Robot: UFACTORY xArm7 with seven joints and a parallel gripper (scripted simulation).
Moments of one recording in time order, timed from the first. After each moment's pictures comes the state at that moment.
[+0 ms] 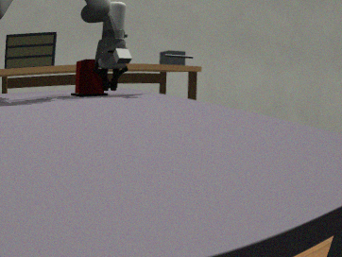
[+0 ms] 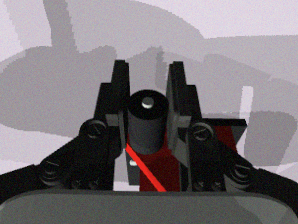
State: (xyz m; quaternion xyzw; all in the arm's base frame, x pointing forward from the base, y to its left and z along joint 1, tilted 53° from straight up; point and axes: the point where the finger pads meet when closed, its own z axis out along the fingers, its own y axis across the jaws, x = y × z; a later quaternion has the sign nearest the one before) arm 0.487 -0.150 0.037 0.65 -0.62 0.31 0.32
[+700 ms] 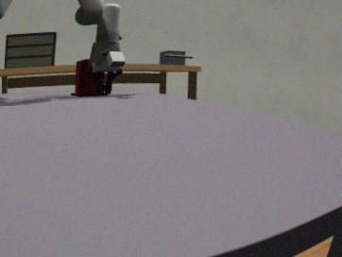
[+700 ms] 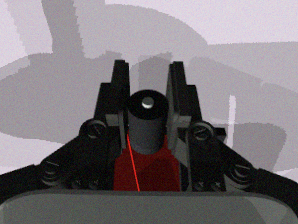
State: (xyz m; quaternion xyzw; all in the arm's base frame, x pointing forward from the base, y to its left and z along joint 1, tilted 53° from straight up) arm 0.467 -0.158 0.032 0.65 -0.62 0.31 0.32
